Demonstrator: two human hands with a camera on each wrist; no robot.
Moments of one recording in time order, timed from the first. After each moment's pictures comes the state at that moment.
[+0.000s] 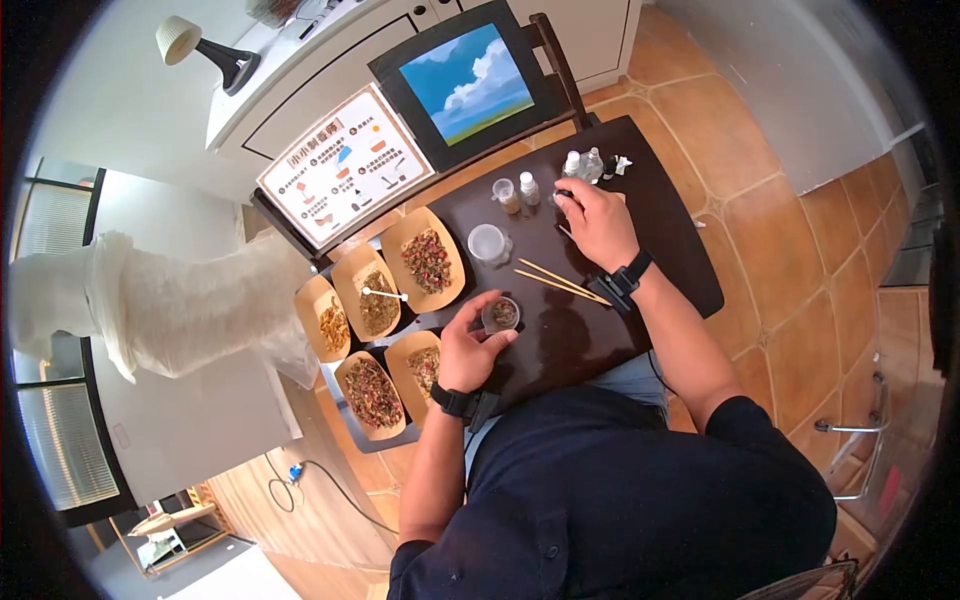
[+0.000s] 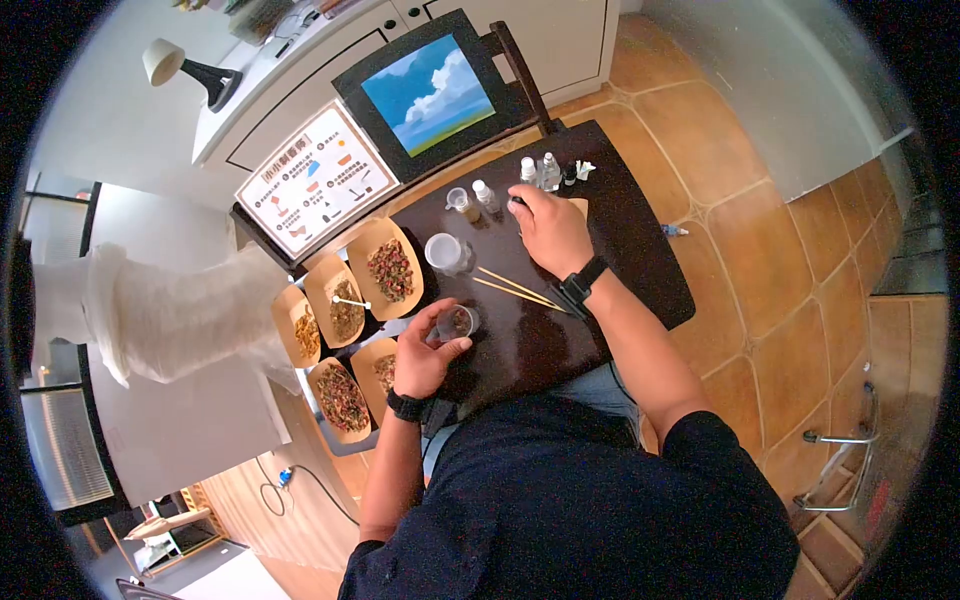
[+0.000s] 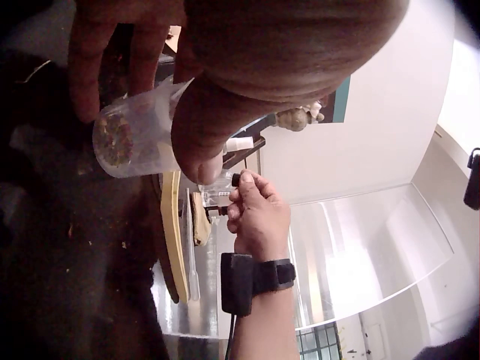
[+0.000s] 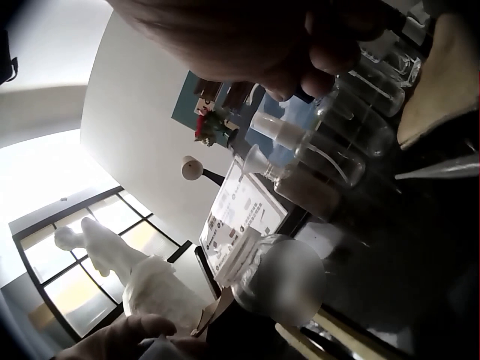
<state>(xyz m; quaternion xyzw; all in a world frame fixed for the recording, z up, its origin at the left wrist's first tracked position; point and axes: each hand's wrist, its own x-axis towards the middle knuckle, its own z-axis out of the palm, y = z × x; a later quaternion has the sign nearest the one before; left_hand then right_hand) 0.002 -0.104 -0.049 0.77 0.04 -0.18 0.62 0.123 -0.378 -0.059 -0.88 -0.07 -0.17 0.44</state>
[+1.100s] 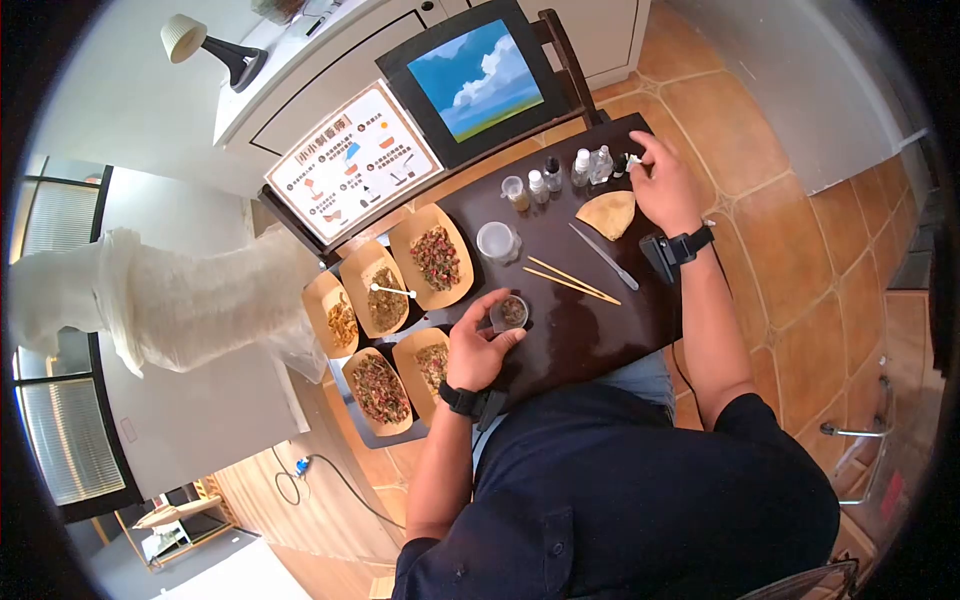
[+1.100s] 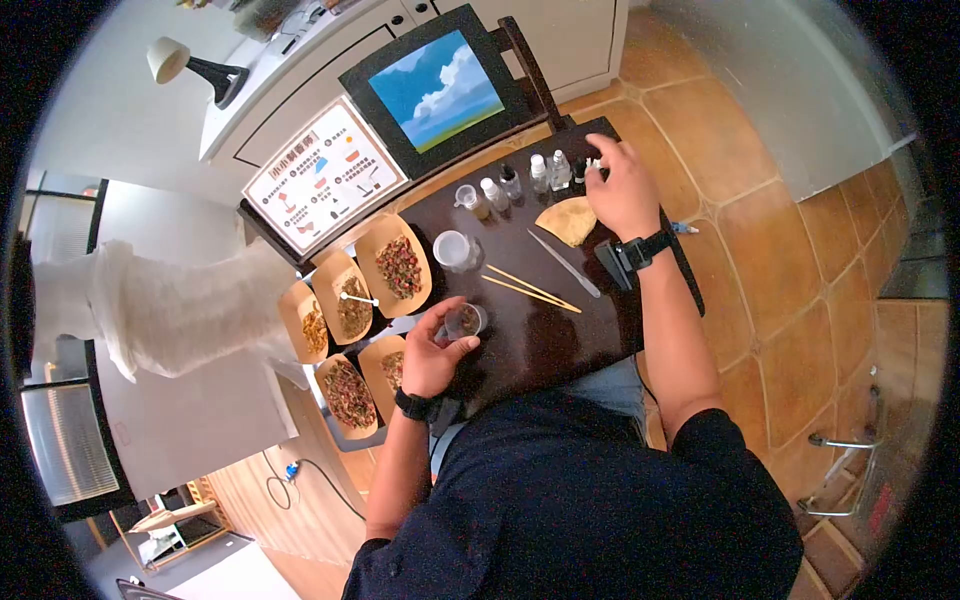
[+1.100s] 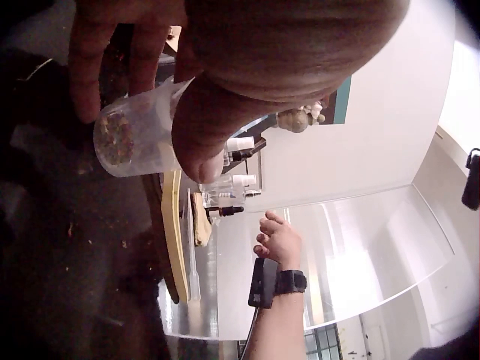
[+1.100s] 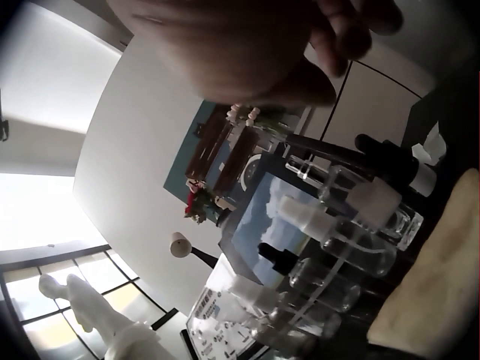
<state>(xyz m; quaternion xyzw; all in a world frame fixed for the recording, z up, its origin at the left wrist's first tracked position) 0.001 -0.105 -0.050 0.77 0.04 -0.17 0.62 0.149 -0.457 -0.045 -0.89 0.08 -0.20 0.39</state>
